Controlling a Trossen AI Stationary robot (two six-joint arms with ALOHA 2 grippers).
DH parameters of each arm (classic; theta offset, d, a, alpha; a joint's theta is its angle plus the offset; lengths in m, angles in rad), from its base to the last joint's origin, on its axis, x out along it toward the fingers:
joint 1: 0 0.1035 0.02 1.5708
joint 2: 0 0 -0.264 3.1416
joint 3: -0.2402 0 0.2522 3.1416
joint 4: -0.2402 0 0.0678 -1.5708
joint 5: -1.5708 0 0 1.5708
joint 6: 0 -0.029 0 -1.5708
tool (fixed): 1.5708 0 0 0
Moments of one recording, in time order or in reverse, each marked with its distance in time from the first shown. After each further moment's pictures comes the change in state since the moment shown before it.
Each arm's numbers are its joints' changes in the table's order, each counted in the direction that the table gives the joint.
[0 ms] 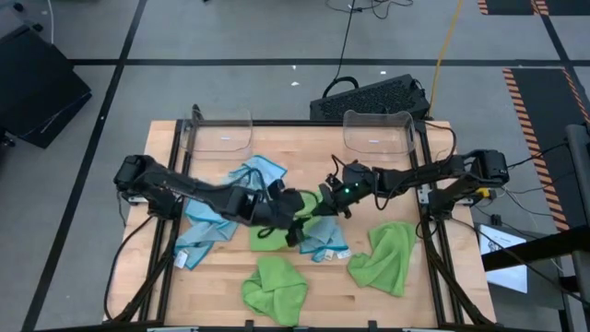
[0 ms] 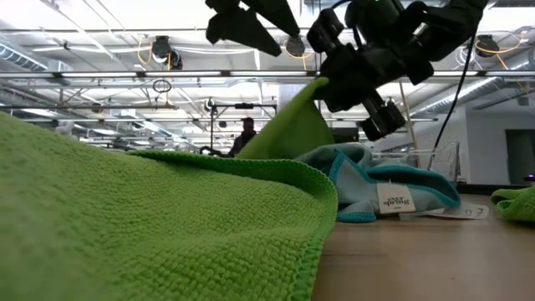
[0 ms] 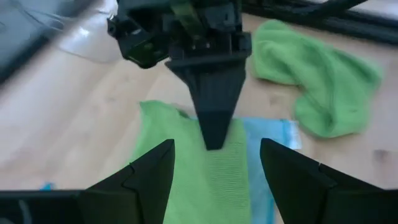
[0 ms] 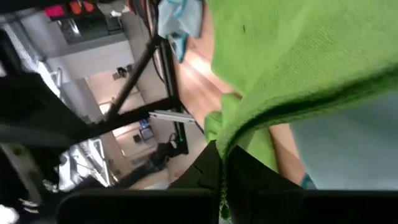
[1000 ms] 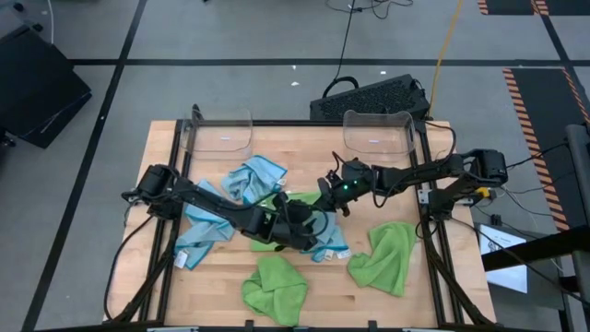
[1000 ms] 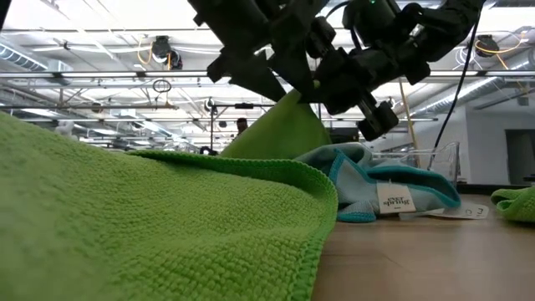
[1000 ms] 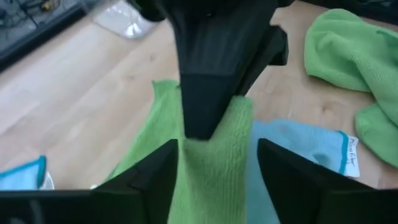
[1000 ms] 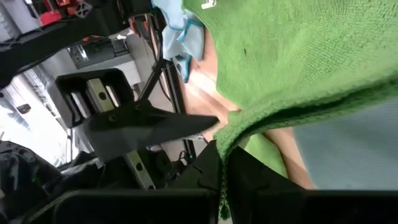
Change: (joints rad) left arm -0.035 -0.205 0.000 0.102 0.211 0.174; right arm -0.017 -0.007 -0.009 -0.001 -0.052 -0.064
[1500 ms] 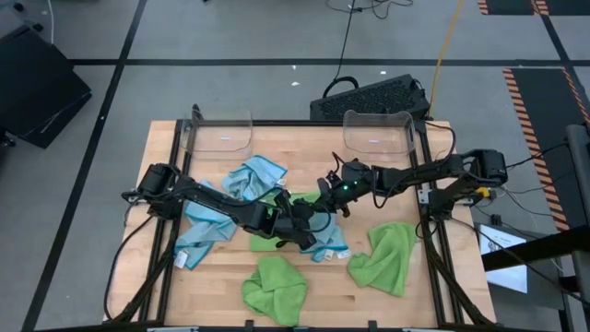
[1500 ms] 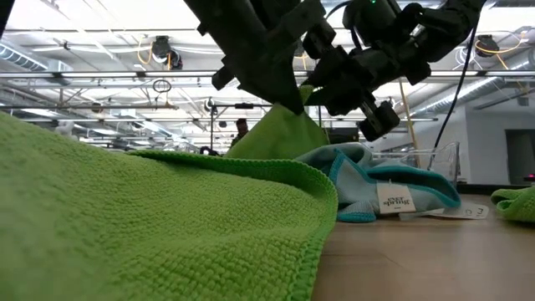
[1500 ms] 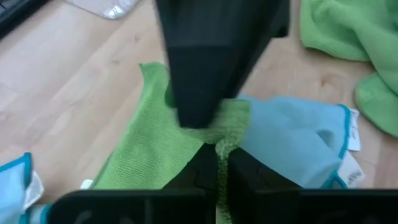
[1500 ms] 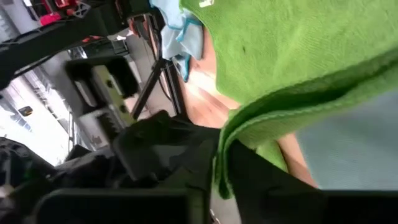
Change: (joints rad) left arm 0.024 -0.008 0.000 -0.036 -0.126 -0.041; right arm 0.002 -0.001 0.002 0.006 -0.004 -0.016
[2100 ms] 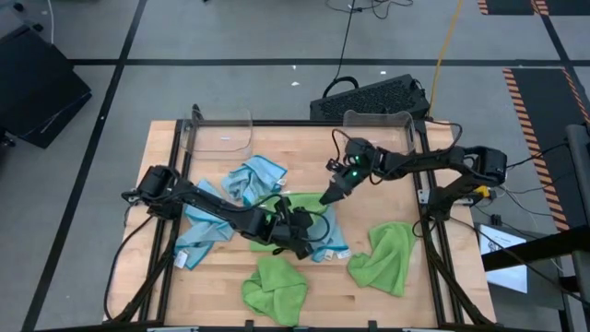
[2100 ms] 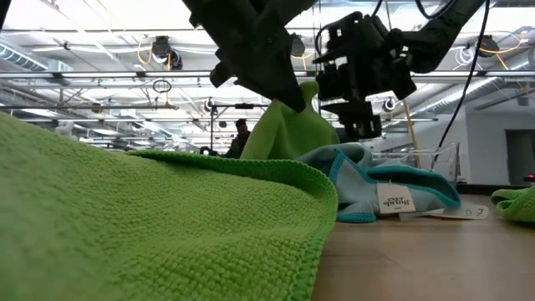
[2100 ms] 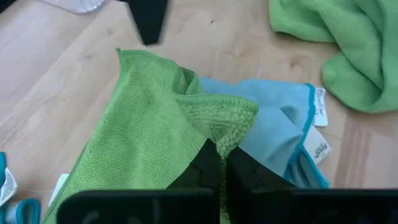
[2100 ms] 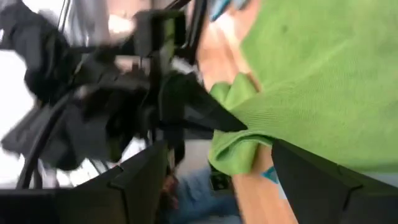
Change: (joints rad) left arm -0.044 0.000 0.000 -0.001 -0.027 -0.018; right arm -0.241 0.002 -0.002 -0.026 0.544 0.627
